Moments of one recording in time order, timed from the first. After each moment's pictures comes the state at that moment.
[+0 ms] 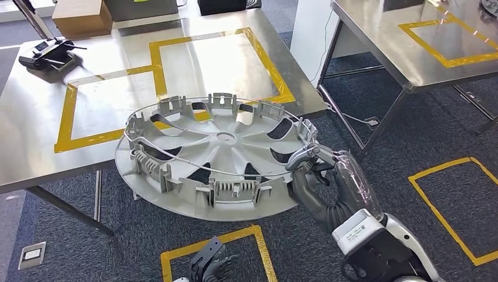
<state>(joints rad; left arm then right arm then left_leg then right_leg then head) -0.18 0.09 -1.08 -0.32 0.87 0.14 -0.24 -0.56 -0.37 0.88 -1.67 0.11 -0.34 0.10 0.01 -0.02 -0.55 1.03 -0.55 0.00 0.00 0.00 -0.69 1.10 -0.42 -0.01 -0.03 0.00</state>
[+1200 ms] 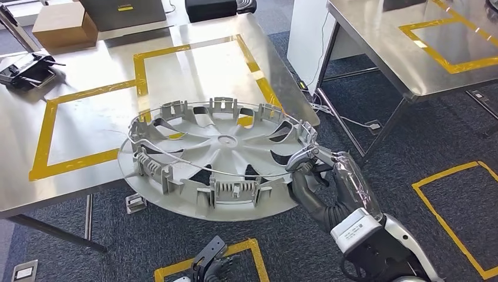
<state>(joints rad) -0.18 0.09 -1.08 -0.32 0.86 0.14 -0.23 -0.55 -0.36 0.88 -1.67 0.11 -0.34 0.11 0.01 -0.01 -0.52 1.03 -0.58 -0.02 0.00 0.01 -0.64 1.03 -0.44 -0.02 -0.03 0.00</state>
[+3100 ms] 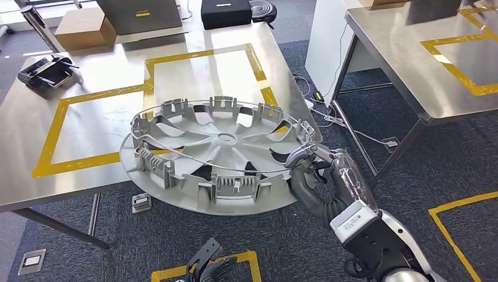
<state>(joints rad) -0.18 0.10 -1.09 -0.32 0.86 0.13 -0.24 -0.53 -0.38 0.86 -1.66 0.09 -0.36 0.08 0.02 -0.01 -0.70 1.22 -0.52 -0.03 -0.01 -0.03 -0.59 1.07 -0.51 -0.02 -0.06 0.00</state>
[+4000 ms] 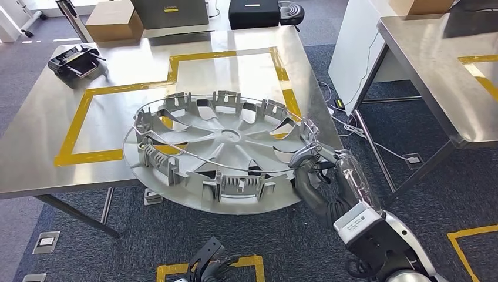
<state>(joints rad) -0.18 0.09 -1.09 -0.32 0.87 0.13 -0.25 -0.53 -0.39 0.85 -1.66 0.10 -0.35 0.08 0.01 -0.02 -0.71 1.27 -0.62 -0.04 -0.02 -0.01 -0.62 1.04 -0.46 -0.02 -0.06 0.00</state>
